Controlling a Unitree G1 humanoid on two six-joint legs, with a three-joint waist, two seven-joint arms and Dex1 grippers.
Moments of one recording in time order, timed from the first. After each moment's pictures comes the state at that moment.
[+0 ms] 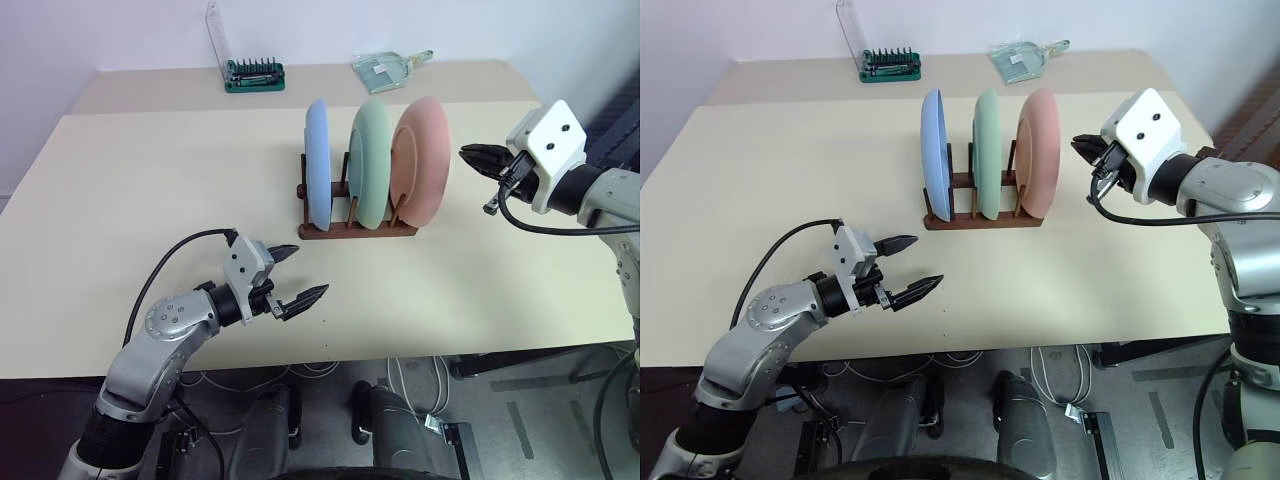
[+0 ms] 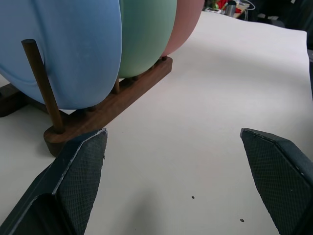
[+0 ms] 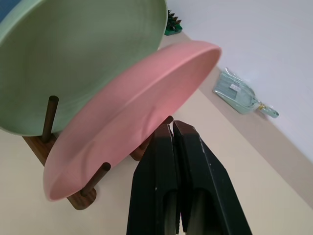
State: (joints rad) left arm -0.11 0.50 -0.10 -0.47 -0.42 0.45 -0.67; right arm -0.53 -0.95 -0.10 -0.23 0.31 0.49 0.71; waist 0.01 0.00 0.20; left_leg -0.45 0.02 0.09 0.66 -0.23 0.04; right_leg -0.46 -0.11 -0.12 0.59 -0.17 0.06
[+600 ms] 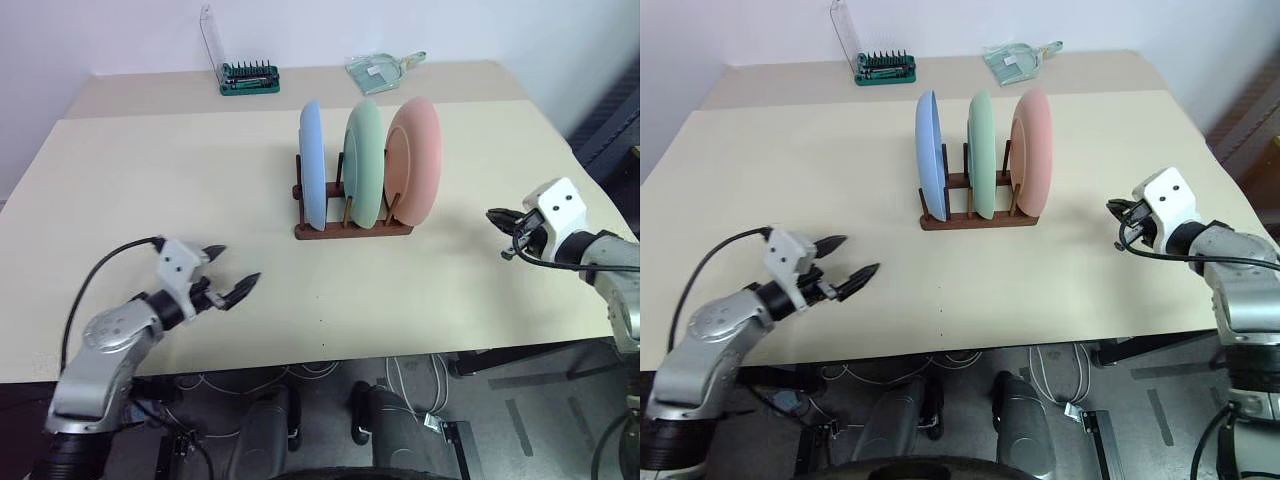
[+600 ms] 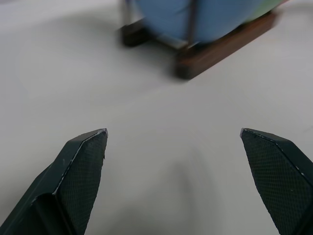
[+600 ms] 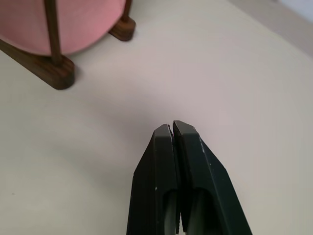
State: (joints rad) left arm 0.04 0.59 0.17 -0.32 -0.38 0.36 -0.63; right arm -0.29 -0.86 -0.18 0.11 0.26 0.28 0.73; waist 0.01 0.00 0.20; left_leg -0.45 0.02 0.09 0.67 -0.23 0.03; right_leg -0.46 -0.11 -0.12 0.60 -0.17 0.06
